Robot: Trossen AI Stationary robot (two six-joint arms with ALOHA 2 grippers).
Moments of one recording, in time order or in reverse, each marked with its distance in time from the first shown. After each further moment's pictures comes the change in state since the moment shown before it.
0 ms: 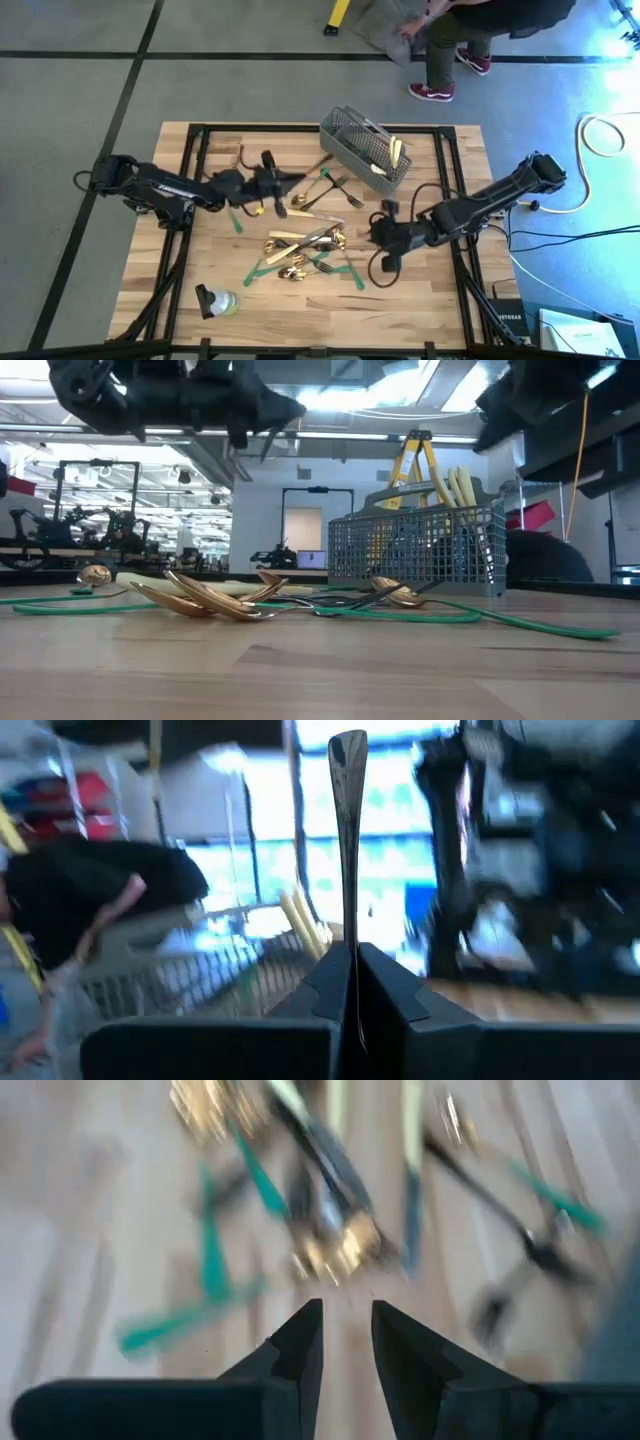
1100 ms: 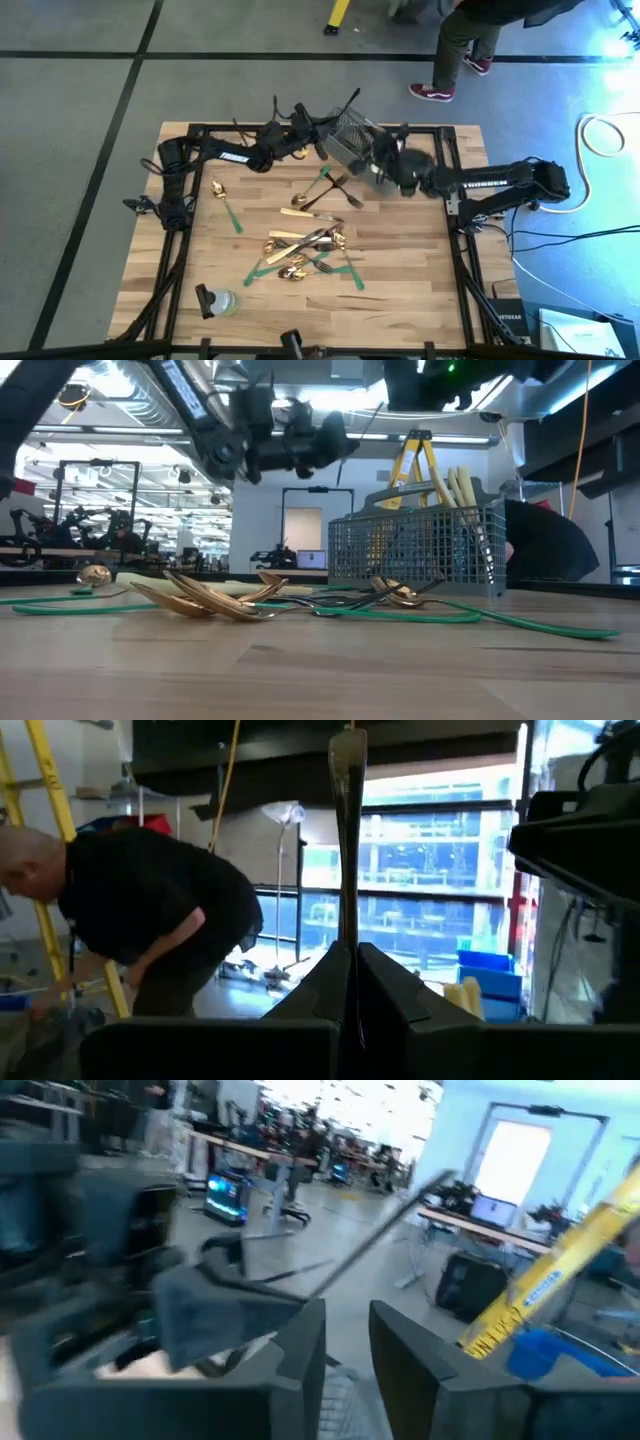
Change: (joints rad) left arm 0.391 0.565 0.556 0.154 0.272 -0.115; right arm -0.589 -0.018 -0.096 0.980 0.438 -0.485
